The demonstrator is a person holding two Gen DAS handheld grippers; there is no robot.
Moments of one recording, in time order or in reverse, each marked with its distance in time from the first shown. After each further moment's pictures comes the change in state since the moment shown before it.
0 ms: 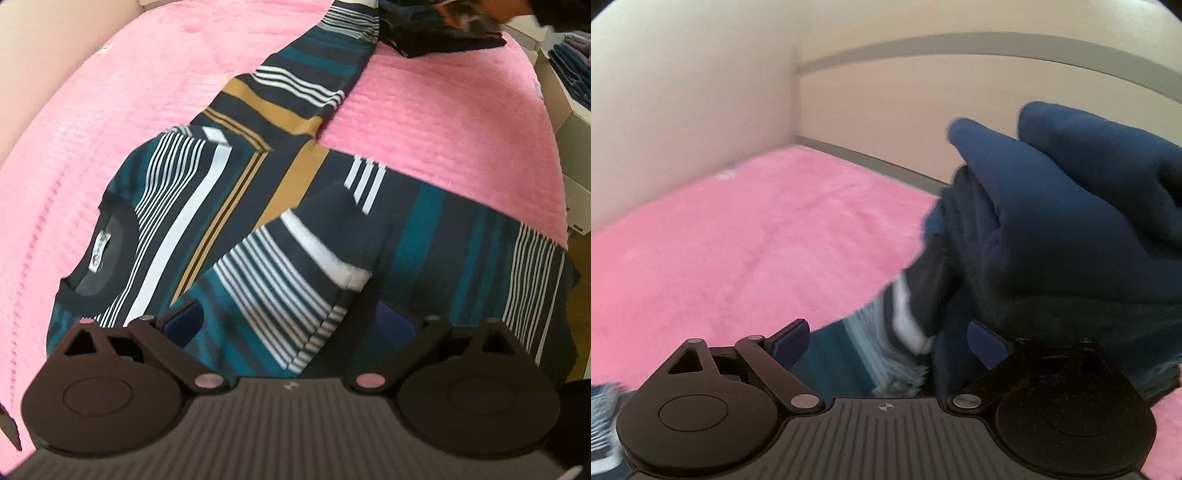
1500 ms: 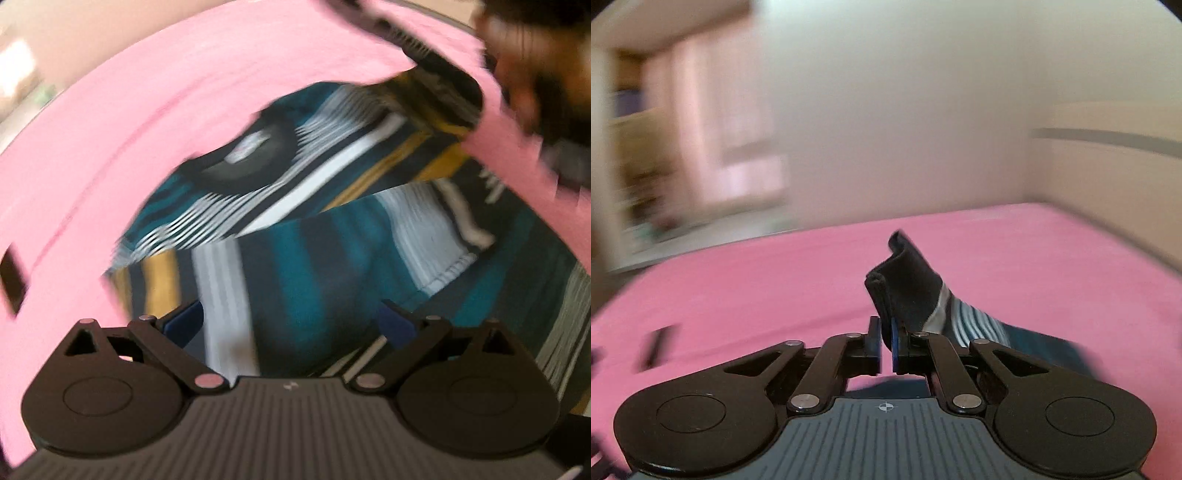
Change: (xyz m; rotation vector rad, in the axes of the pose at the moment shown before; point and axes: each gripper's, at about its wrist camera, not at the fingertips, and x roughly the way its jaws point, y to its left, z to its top) left arm -0.052 0.123 -0.137 -0.428 -0.003 0.145; right arm -0.238 0.310 -0.132 -0.382 -0.146 0.744
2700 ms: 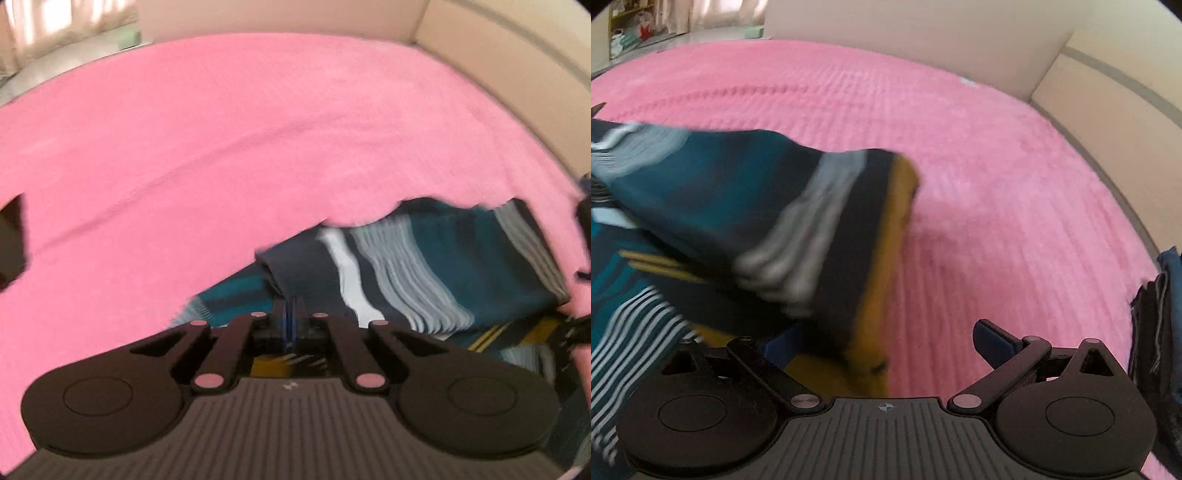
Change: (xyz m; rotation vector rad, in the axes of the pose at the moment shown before) left arm 0.075 0.129 0.057 -0.340 -0.092 -0.003; right arm 0.020 -0.179 -0.113 -0.237 0.455 -0.259
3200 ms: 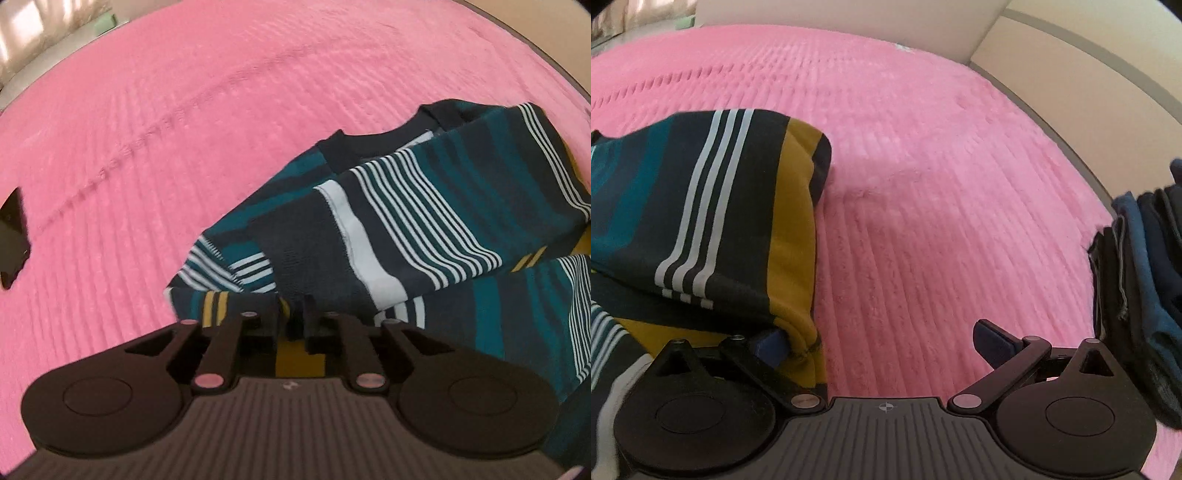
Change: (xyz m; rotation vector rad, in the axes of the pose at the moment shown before) left arm 0.030 -0.007 -0.027 0.125 0.109 0.061; right arm 0.008 -0.022 -0.014 0.132 0.097 -0.139
